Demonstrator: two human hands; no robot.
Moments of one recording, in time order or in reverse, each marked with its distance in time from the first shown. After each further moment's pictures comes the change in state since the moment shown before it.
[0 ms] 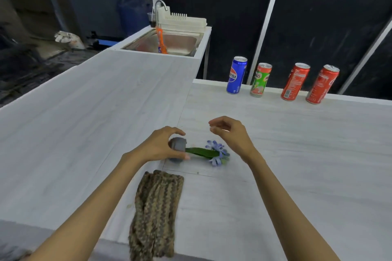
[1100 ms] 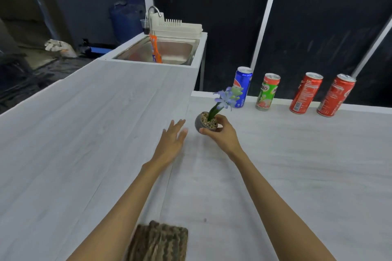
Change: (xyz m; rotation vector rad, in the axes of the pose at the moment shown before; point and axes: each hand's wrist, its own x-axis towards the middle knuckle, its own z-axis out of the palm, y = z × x) left_hand 0.111 -0.015 0.010 -0.259 0.246 -0.070; right_hand 0.109 0.028 0.034 0.080 0.133 0.105
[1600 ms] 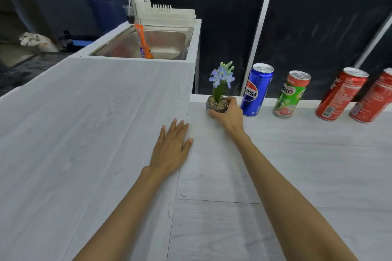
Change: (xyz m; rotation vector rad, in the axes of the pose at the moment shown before) left_hand 0.130 -0.049 0.014 0.507 -0.035 0.267; right_hand 0.175 0.034 0.018 -0.188 0.221 0.043
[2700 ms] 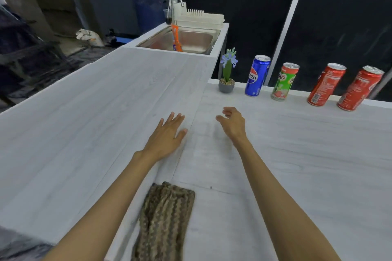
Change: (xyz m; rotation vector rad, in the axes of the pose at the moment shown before) left_hand -0.177 0.050 -0.057 -0.100 -0.027 -0.141; right_hand -0.184 -0.024 -0.056 0.118 -0.212 0.063
